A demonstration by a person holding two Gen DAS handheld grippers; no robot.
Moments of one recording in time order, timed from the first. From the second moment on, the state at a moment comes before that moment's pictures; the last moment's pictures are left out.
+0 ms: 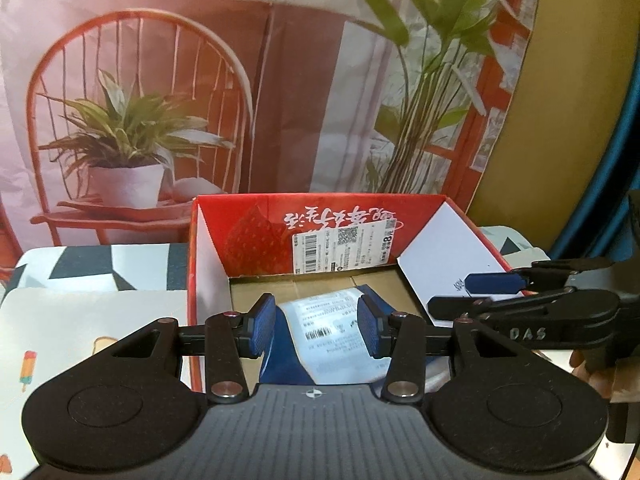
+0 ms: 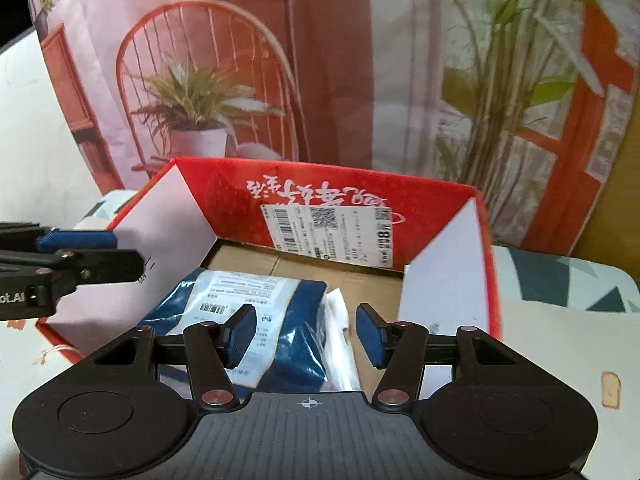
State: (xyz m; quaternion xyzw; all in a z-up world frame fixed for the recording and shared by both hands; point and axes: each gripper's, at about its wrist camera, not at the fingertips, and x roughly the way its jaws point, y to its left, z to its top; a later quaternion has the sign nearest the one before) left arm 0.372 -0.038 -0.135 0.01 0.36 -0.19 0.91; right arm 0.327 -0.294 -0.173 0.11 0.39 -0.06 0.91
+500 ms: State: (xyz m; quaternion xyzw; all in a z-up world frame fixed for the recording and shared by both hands) left arm 0.289 -0.035 -0.127 0.01 0.34 -0.17 0.92; right arm 0.234 -0.275 -0.150 0.08 0.32 -0.05 0.94
